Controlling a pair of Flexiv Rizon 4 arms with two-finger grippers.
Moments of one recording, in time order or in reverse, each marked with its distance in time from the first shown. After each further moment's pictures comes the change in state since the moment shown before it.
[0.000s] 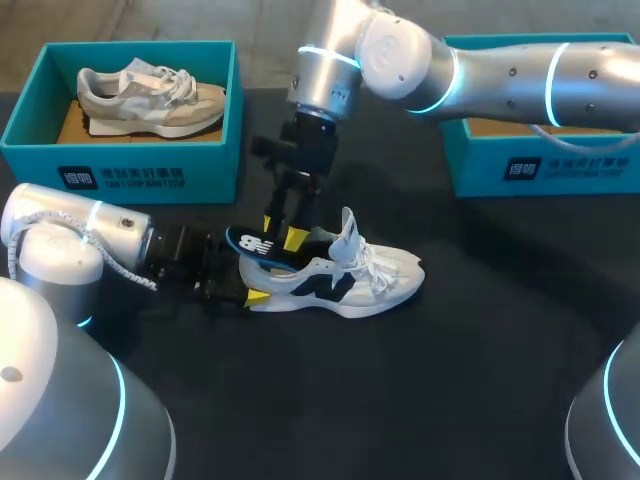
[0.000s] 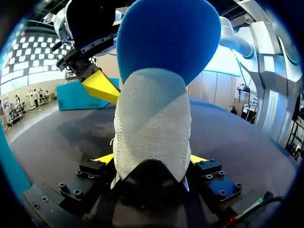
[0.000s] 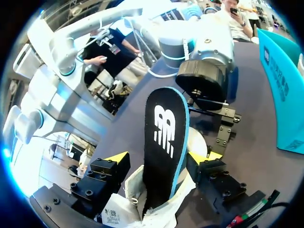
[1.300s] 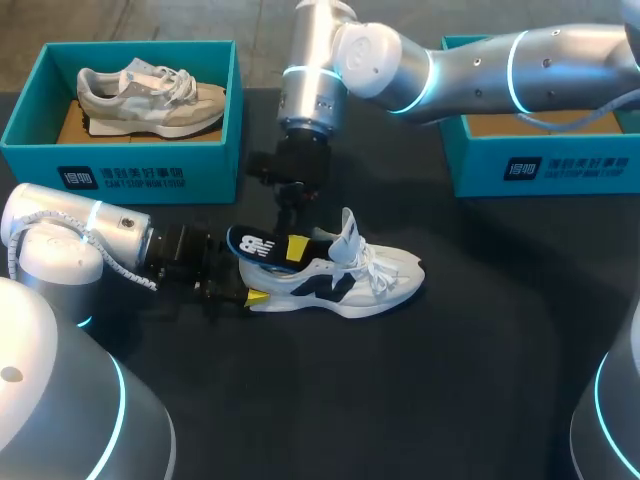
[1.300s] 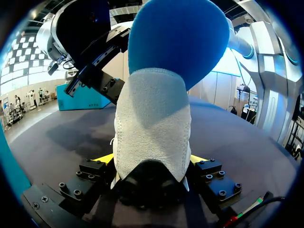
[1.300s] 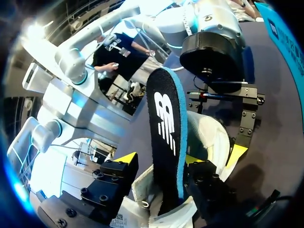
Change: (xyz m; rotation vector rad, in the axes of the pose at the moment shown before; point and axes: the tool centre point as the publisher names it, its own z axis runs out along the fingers) left arm 0.000 0.000 0.000 0.000 0.000 0.000; right arm 0.013 -0.010 0.018 0.013 0.207 0.111
